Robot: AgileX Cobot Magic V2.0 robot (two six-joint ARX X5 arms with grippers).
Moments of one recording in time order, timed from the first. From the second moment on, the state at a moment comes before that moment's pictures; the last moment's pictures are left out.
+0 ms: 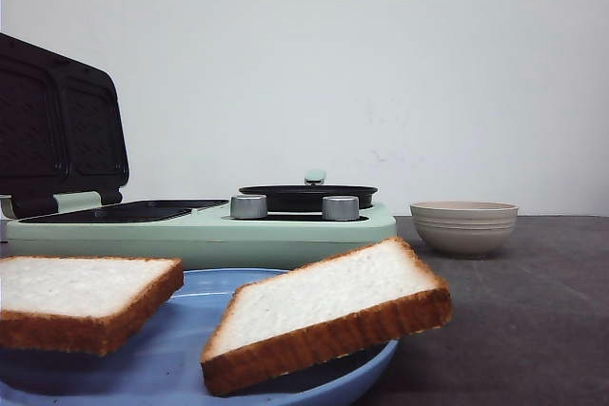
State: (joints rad) left arm 0.00 0.01 0.03 -0.18 0.13 0.05; right arm 0.02 0.00 0.02 -0.09 -0.03 0.06
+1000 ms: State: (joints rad) left arm 0.00 0.01 0.03 -0.18 0.13 0.05; right arm 0.02 0.00 0.02 -0.09 -0.03 0.09
